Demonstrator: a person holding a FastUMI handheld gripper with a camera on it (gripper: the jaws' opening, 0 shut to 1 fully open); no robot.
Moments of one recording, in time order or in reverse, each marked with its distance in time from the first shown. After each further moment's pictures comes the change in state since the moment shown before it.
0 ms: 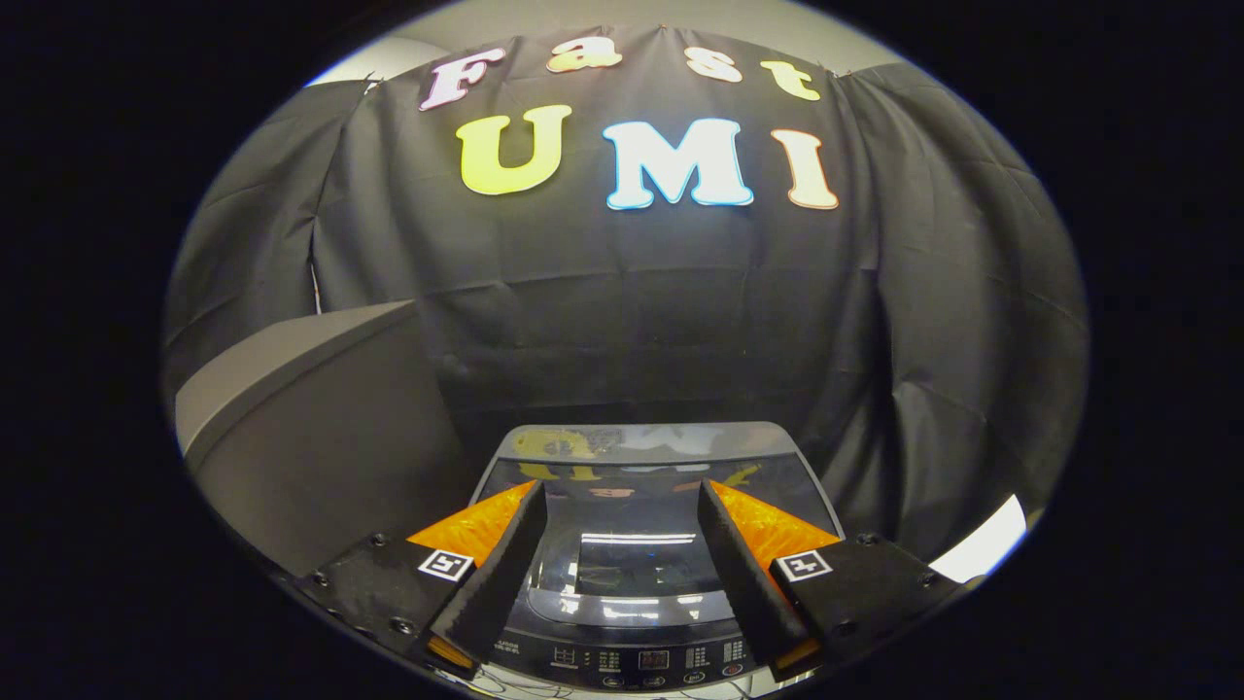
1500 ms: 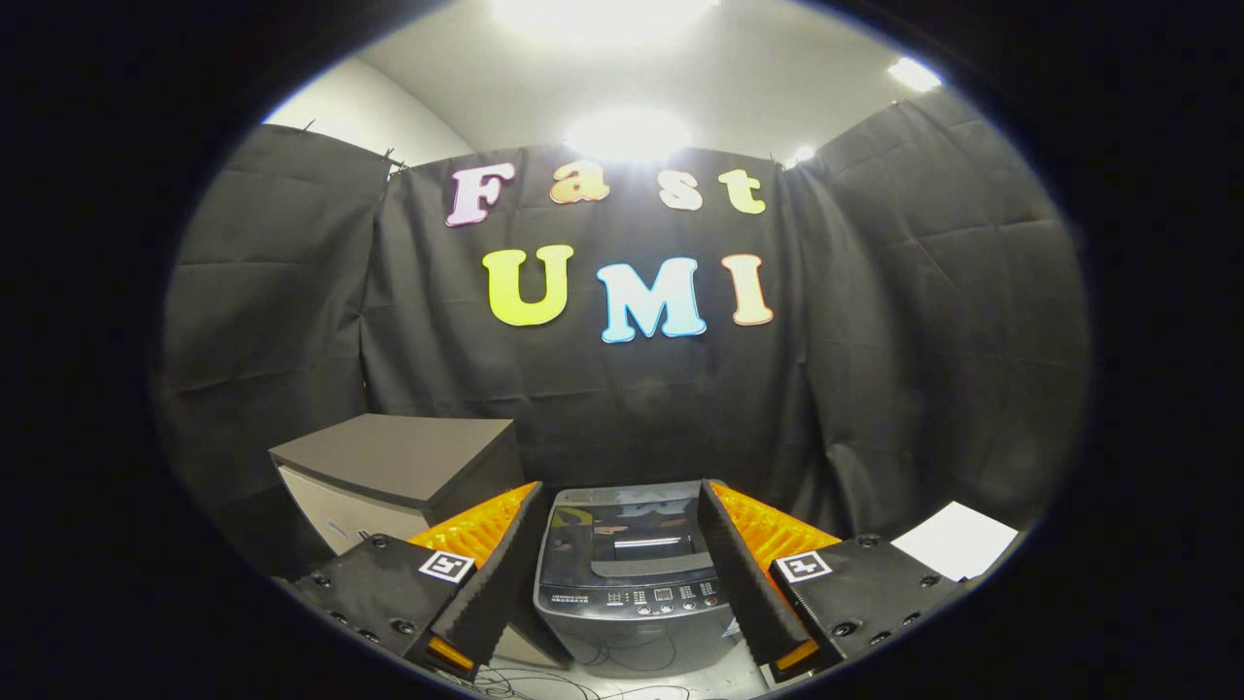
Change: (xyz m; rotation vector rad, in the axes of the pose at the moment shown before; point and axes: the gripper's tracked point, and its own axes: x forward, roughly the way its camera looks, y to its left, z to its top) arm -0.284 0.033 0.037 0.039 -0.318 -0.077
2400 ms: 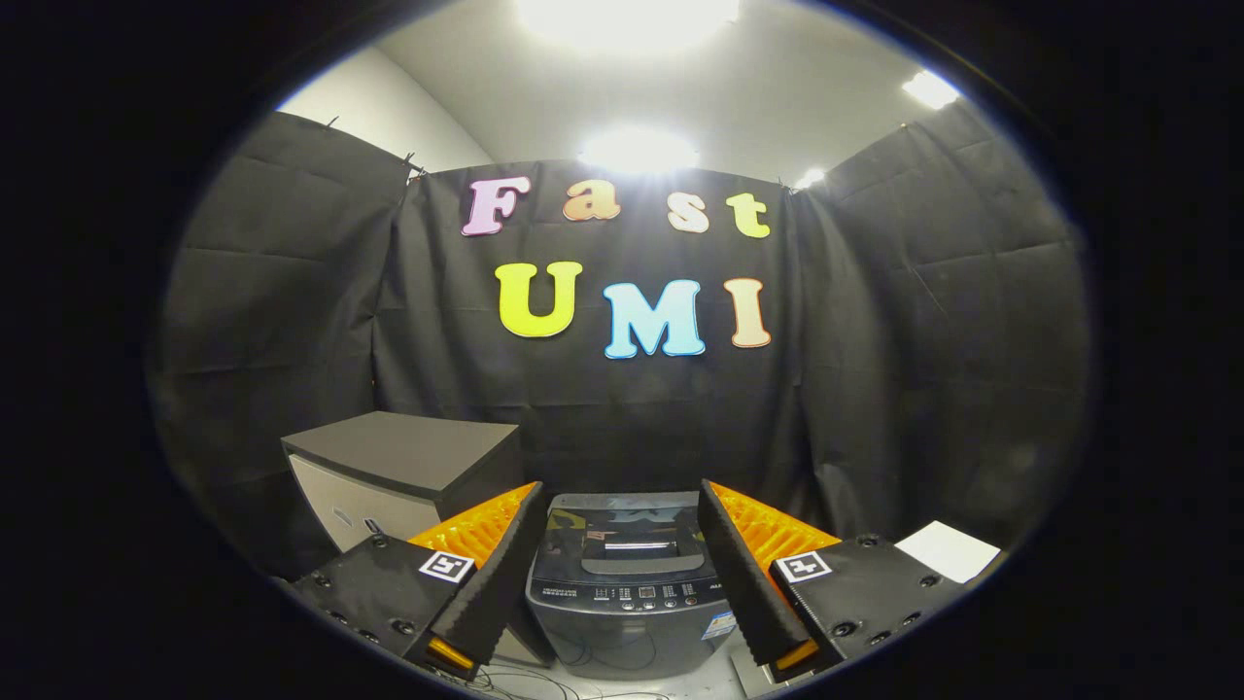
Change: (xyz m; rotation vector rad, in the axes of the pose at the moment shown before) arm -0.031 -0.006 0.006 -0.050 -0.043 0.011
